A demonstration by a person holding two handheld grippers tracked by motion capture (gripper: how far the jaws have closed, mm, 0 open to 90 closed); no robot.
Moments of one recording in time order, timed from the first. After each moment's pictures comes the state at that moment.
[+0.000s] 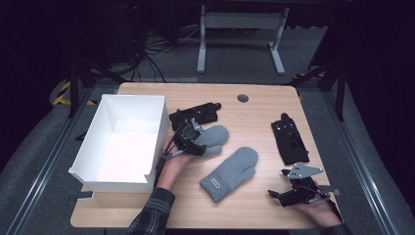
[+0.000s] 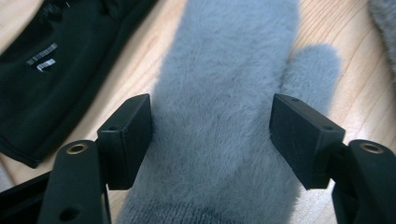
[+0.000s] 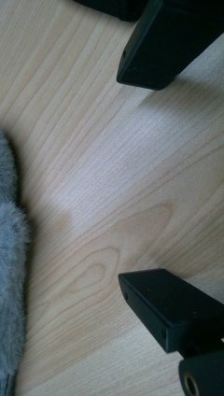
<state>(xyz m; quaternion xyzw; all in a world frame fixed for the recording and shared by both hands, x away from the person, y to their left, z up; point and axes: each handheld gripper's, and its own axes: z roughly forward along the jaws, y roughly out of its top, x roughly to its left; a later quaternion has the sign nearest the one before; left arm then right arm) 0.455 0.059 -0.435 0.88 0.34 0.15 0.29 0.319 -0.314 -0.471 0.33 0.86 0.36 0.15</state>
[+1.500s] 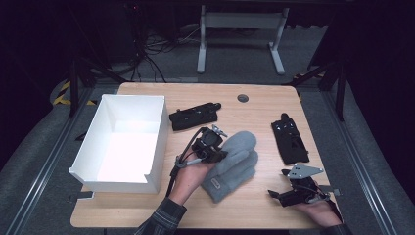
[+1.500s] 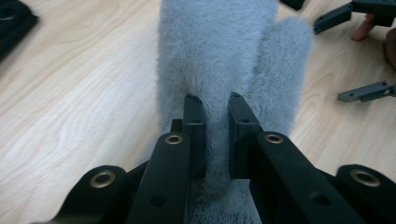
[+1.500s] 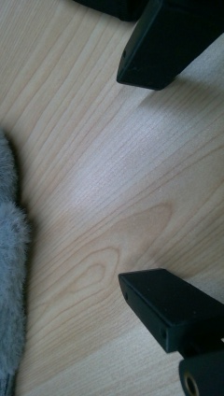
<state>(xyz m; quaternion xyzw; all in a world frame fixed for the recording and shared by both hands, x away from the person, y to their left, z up) 0.392 0.002 -0.373 0.88 0.33 0.03 0.33 0.319 -0.314 -0.471 0.33 0.86 0.36 0.15</state>
